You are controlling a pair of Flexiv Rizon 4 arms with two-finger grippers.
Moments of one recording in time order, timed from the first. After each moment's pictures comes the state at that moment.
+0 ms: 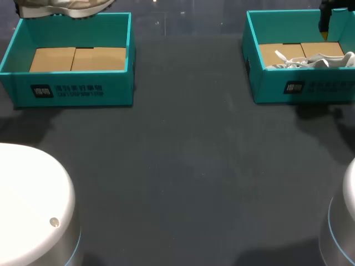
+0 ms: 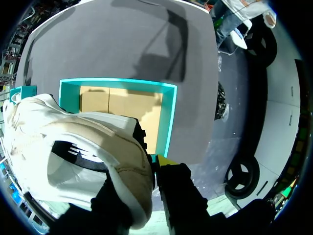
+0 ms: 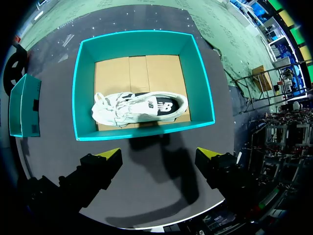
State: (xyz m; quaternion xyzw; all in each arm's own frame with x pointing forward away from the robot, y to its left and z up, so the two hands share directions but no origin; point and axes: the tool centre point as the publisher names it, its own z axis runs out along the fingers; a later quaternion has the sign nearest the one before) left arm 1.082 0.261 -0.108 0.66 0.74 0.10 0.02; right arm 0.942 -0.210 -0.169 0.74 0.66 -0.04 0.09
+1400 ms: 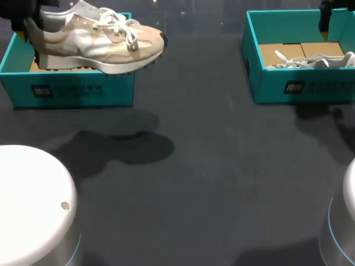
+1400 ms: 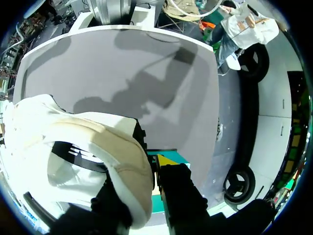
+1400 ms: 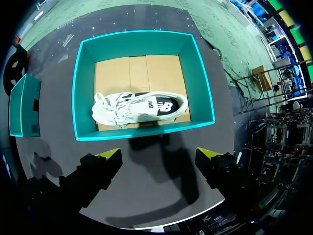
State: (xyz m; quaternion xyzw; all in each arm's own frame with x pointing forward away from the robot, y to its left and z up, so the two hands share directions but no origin) left arm 0.839 0.131 -0.087 0.68 0.73 0.07 -0.05; right arm 0.942 -0.210 -0.169 0.74 0.66 -0.04 0.09
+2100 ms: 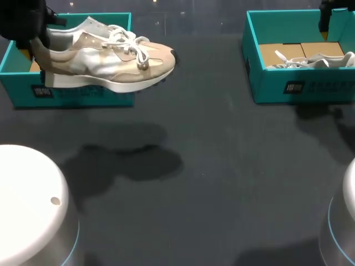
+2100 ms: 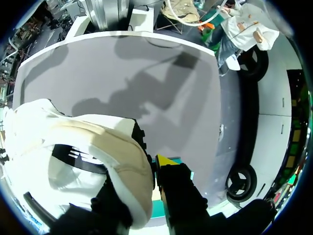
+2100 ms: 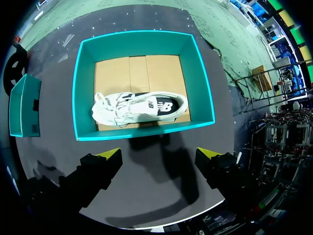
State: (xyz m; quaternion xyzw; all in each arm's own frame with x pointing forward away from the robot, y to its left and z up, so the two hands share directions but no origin) left arm 0.794 0.112 -0.095 0.69 0.72 0.07 -0.05; right arm 0.942 -0.210 -0.169 0.74 0.66 -0.04 0.09
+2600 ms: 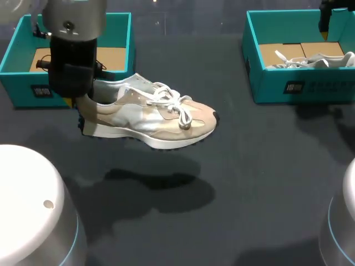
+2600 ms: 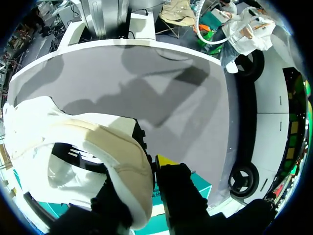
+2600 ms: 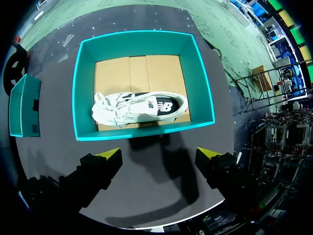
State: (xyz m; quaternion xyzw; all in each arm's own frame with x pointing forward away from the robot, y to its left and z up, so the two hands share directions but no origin) left arm 0.716 0.032 -0.147 0.71 0.70 0.08 -0.08; right arm 0.942 -0.210 -0.169 0.74 0.66 -0.04 0.09
